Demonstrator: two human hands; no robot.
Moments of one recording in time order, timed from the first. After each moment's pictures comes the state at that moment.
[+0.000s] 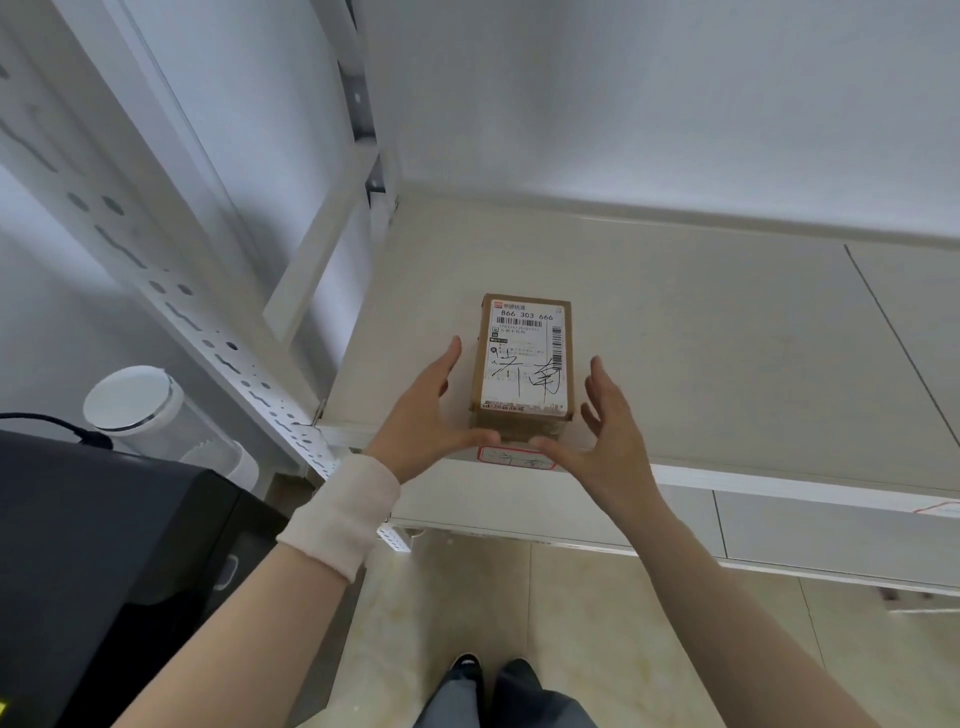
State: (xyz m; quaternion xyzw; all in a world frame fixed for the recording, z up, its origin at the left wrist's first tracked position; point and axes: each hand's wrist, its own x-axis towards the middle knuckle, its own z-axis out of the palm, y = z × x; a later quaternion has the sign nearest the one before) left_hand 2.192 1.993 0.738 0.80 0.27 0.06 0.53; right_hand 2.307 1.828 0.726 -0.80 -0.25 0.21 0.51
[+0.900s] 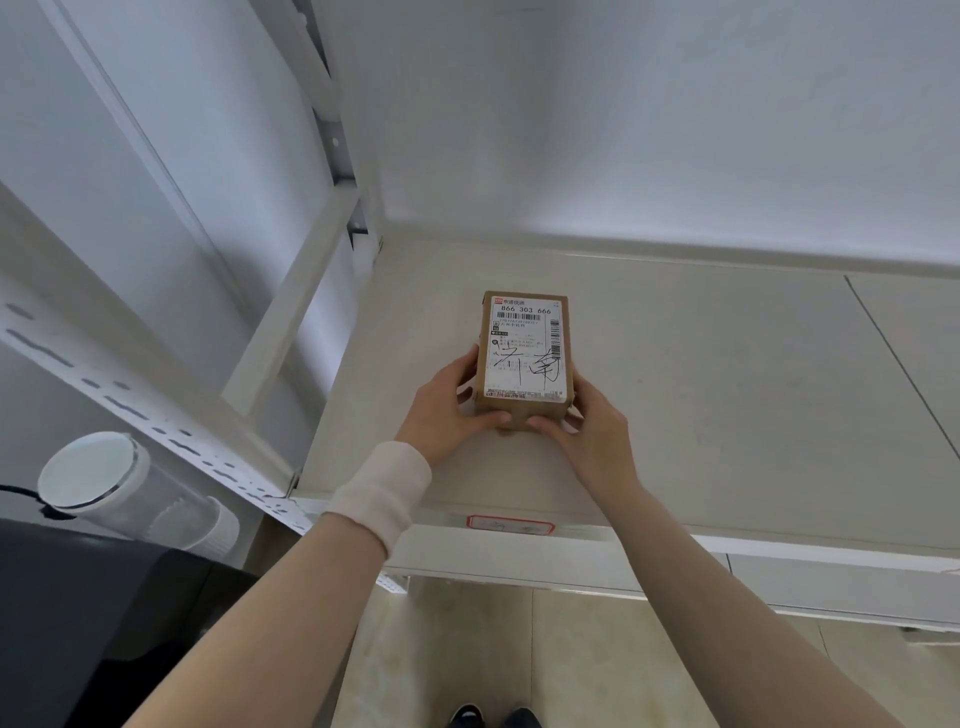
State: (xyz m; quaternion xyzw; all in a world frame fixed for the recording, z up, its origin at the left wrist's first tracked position) left_hand 2.273 2.027 0.730 0.80 0.28 0.11 0.53; right_hand 2.374 1.881 0.712 -0.82 -0.29 0.13 0.48
